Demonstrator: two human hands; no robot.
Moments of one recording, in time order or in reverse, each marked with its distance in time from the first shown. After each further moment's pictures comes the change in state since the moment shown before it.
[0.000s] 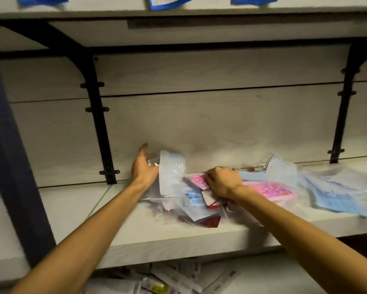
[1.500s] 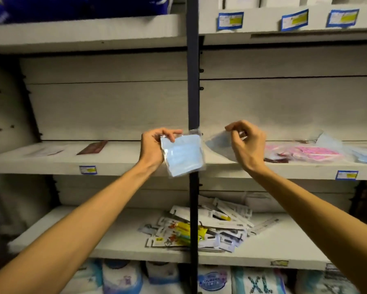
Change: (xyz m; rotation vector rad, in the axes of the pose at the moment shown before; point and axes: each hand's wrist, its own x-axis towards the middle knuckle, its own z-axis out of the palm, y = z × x) left_hand -0.196 -0.002 -0.353 -0.709 -0.120 0.080; right_hand -0.201 -0.283 -0.070 0.803 0.723 -0.269
